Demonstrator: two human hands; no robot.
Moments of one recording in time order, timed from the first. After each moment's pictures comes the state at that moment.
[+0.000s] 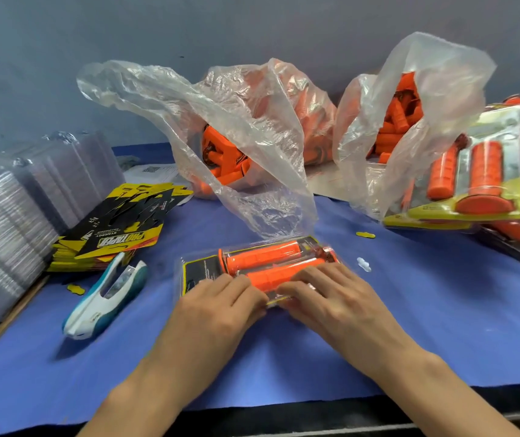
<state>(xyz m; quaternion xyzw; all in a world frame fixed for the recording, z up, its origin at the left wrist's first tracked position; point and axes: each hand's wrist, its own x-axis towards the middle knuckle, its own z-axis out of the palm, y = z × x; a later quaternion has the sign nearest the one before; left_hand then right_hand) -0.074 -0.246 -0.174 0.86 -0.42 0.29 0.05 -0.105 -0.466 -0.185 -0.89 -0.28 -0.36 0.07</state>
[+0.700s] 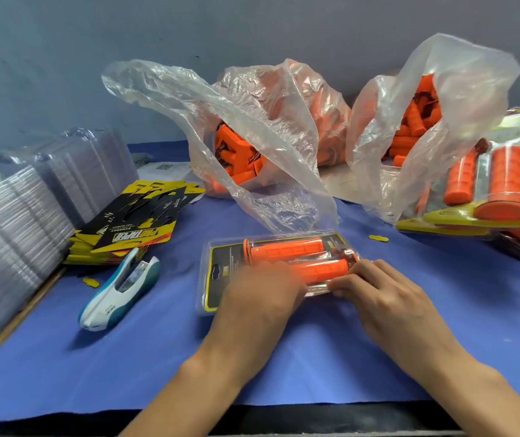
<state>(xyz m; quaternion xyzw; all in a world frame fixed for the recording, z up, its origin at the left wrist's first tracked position) -0.068 -0.293 -0.181 0.87 -0.36 0.34 0.06 -0.112 -0.499 -0.190 -0.91 -0.19 -0.35 0.08</state>
